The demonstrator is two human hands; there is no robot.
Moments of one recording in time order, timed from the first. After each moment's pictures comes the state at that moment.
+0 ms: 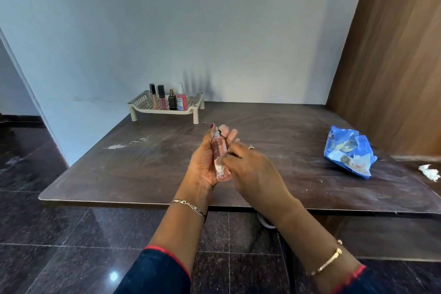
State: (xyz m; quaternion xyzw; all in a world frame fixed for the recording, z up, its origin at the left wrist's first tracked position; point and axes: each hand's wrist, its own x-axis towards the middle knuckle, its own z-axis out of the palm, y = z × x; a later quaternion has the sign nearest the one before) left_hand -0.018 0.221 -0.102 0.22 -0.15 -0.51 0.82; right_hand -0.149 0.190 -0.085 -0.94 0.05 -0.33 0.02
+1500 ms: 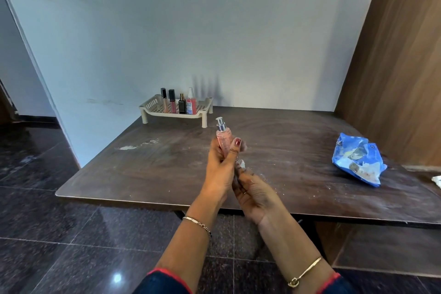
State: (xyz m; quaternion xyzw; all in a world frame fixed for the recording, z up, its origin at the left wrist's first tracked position) left_hand -0.051 0.236 -0.108 0.46 -0.28 -0.20 0.82; right_hand -0.122 0.196 -0.124 -0.29 0.25 -0.26 0.89
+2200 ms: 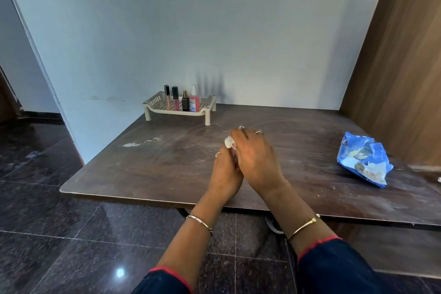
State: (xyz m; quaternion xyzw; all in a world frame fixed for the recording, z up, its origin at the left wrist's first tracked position) left_hand -0.033 0.226 -0.131 0.73 -0.40 -0.02 0.56; right_hand -0.097 0.173 -0.085 -0.91 0.11 -0.41 -0.03
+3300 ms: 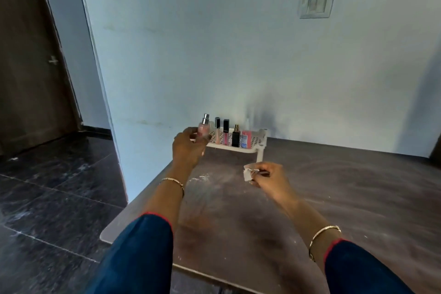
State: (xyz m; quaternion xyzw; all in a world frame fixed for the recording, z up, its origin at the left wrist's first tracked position) left_hand 0.212 0.296 -0.059 0.79 -0.18 0.10 0.58; right_hand 0.074 0.143 -0.105 -0.76 0.18 -0.26 0.57
